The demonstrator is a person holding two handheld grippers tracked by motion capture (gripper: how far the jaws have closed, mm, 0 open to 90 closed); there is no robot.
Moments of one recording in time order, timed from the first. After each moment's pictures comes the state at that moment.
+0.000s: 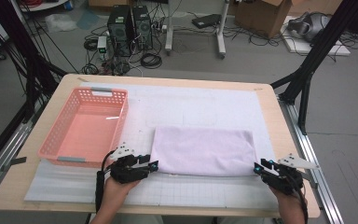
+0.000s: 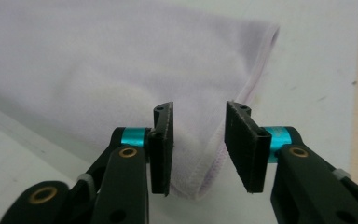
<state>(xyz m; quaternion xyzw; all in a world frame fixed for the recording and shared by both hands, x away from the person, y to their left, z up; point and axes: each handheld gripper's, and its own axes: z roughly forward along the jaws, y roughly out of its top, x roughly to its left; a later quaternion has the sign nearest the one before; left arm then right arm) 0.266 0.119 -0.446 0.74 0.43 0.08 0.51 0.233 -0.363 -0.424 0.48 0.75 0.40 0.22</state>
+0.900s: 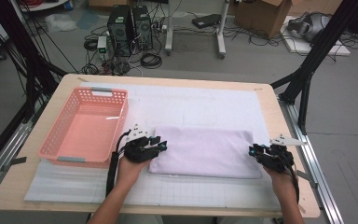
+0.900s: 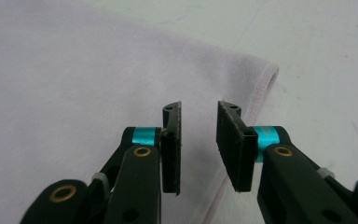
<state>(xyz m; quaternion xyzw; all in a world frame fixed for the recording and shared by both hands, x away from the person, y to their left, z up) 0.328 0.088 -0.435 0.74 0.40 0.12 0.52 0.299 -0.363 -0.426 0.46 0.76 0.41 0.20</state>
